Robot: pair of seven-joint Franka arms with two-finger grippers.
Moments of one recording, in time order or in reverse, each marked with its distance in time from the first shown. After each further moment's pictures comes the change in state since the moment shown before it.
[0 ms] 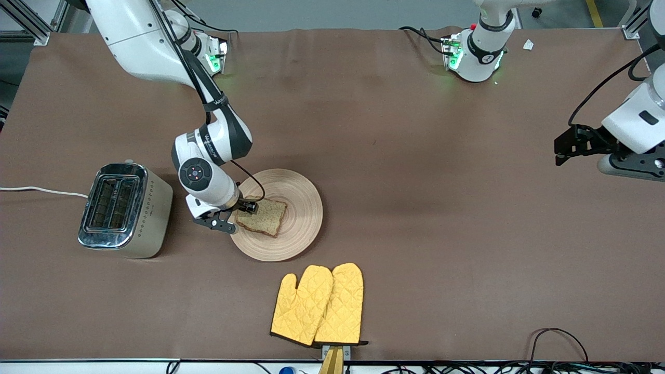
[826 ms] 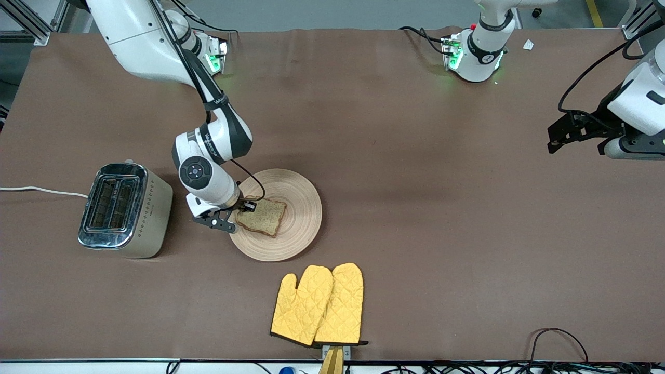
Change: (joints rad) left arm -0.039 -0.071 0.031 -0.056 -0.073 -0.006 -0.165; right arm 0.002 -0.005 0.001 0.000 0.000 0.002 0.012
